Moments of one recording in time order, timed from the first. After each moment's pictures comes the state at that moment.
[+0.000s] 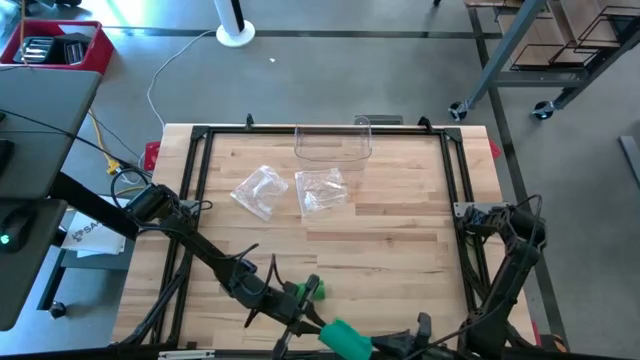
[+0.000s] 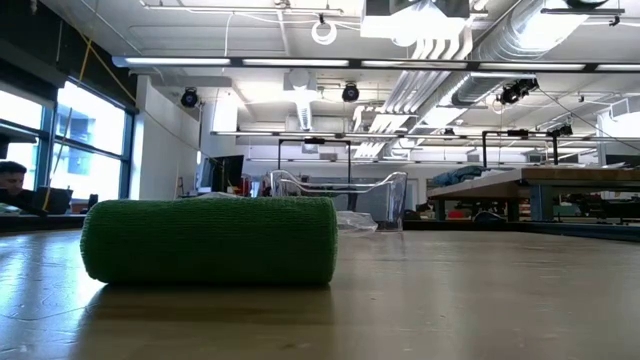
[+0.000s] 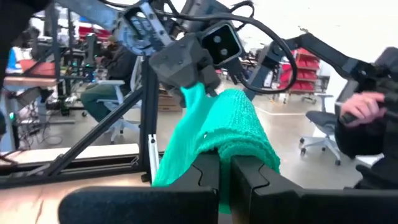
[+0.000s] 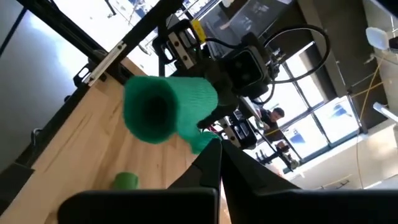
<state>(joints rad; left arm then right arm) -0.65 1.83 1.14 0.82 -0.23 -0.10 1.09 1.90 1.56 -0.03 1.33 -0.50</state>
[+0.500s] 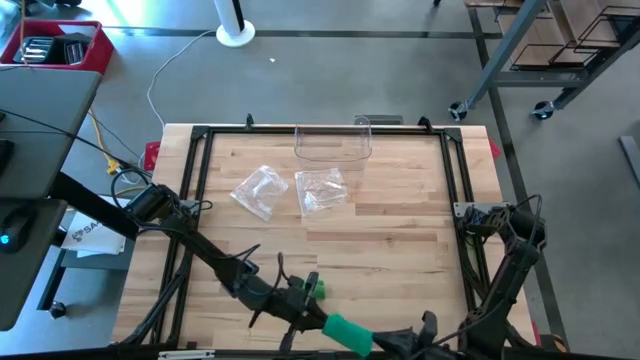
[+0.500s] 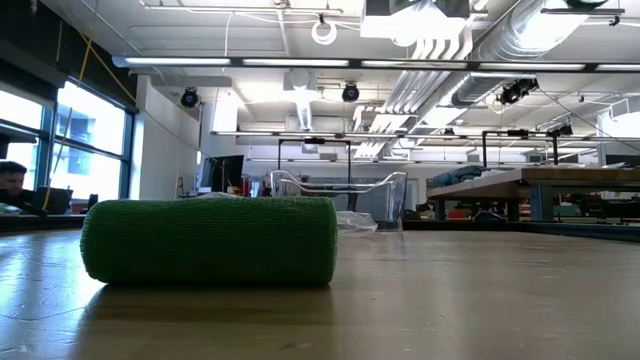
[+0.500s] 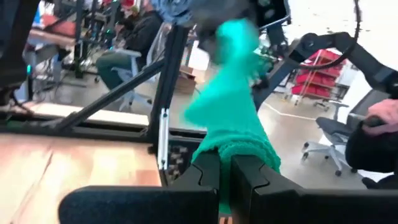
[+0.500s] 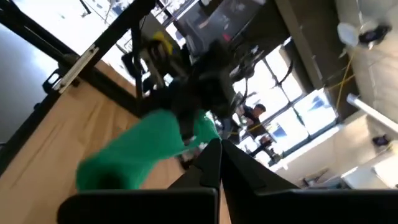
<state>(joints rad) -0.65 1.83 1.14 0.73 -0.31 -0.28 1.09 1.90 1.56 0.21 1.40 -0.73</state>
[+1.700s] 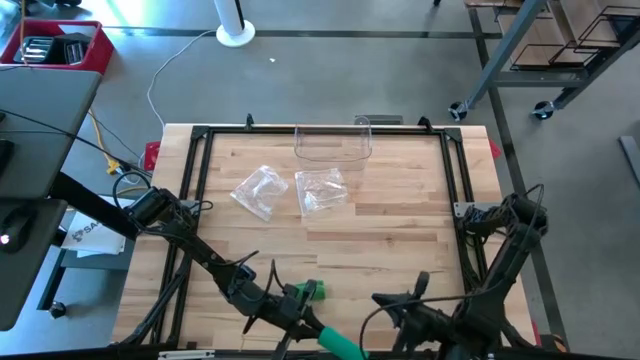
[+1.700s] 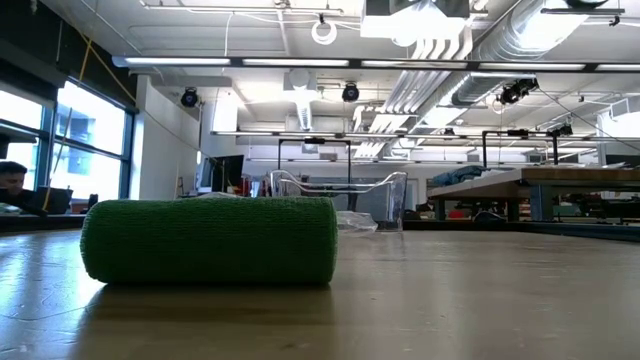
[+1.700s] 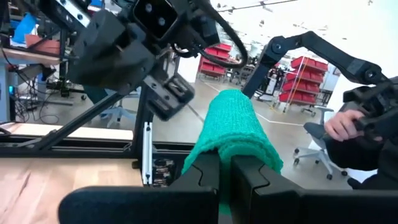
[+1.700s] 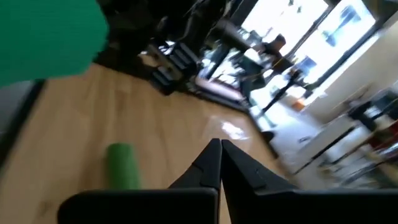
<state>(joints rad) -0.69 1.86 1.14 0.84 -0.30 -0.21 1.01 1.80 1.56 -0.78 1.31 0.47</state>
